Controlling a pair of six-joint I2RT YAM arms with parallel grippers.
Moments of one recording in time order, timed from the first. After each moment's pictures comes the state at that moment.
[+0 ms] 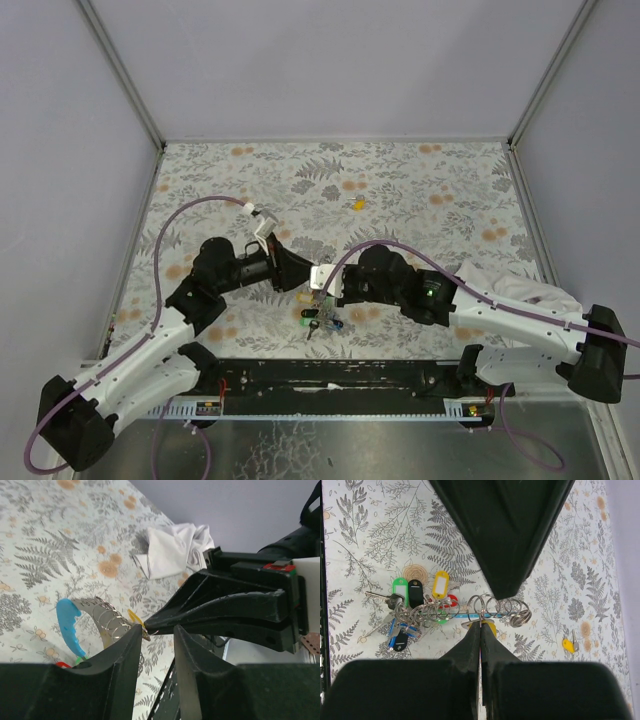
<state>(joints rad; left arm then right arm) -0.60 0.79 0.52 0.20 0.55 -0.52 1.11 1.14 0.86 -0.22 -0.03 -0.59</state>
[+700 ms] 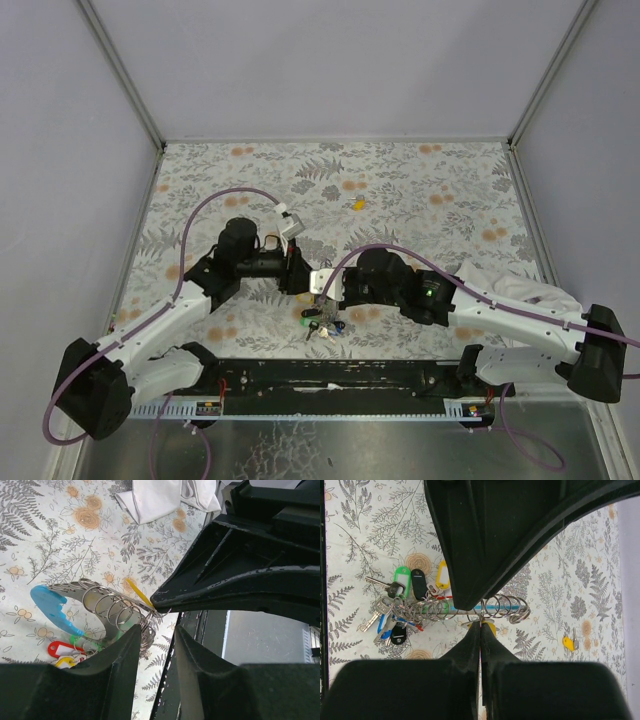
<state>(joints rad) -0.56 1.03 0.64 0.00 0.83 -0.26 1.11 1.15 0.87 -0.27 -0.05 -0.64</state>
